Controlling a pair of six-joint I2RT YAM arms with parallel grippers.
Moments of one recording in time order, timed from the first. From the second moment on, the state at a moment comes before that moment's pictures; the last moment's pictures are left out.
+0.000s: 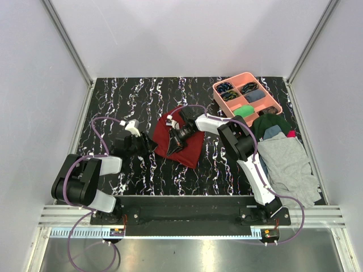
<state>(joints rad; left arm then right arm) -0.20 1.46 0.39 0.53 0.30 -0.50 0.64 2.43 1.75 -0.53 -1.02 0.34</state>
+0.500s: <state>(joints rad) -0.20 1.49 0.42 0.49 0.31 -0.51 0.64 2.43 1.75 -0.53 -1.02 0.34</state>
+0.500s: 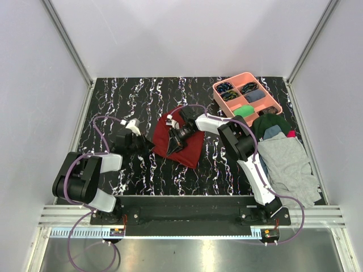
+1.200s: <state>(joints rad) -0.19 1.46 0.63 0.02 0.31 -0.52 0.92 1.75 1.24 -0.28 -0.26 -0.07</state>
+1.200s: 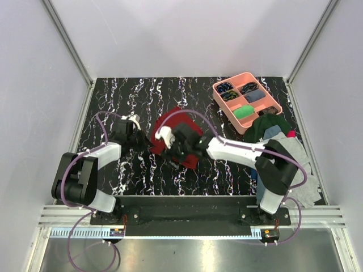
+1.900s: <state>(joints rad) -0.17 1.47 0.66 -0.09 0.33 -0.53 1.05 1.81 1.07 -0.10 0.12 -0.24</state>
